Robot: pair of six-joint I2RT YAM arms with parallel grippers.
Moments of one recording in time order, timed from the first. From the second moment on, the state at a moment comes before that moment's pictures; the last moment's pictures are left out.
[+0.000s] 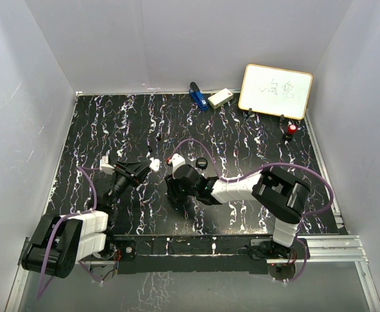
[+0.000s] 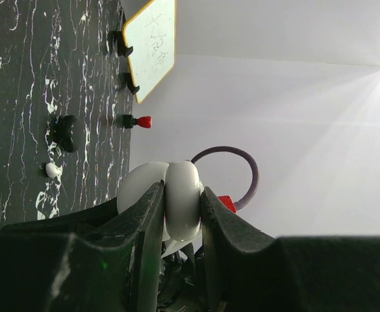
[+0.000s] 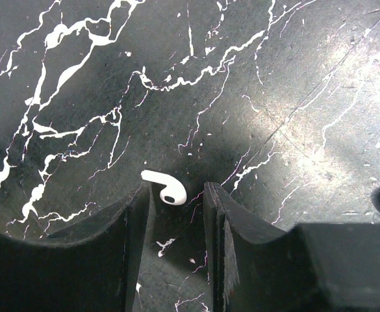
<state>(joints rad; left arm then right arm) -0.20 1.15 0.01 1.15 0.35 -1.61 1.03 1.79 0.88 0.24 0.10 0.38</state>
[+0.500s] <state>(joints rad) -0.20 1.16 0.01 1.15 0.36 -1.61 1.05 1.80 0.89 0.23 0.13 0.38</state>
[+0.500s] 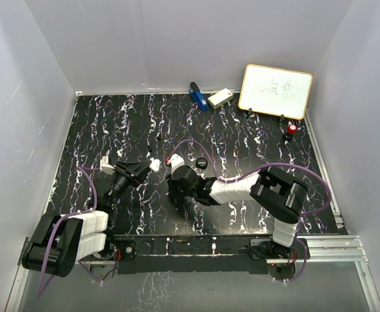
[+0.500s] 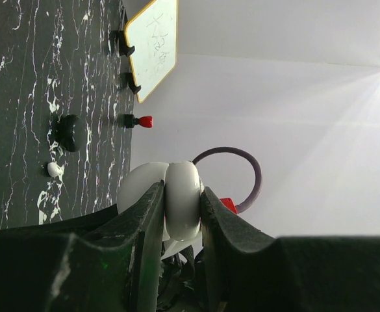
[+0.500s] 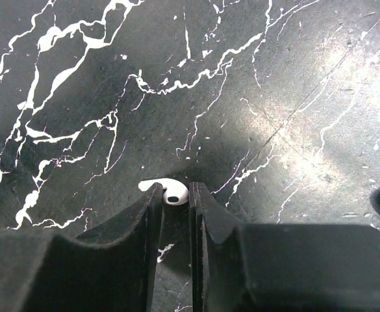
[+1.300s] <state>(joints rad) -0.20 1.19 0.01 1.15 0.38 -1.61 1.06 1.56 0.73 0.39 0.39 0.08</state>
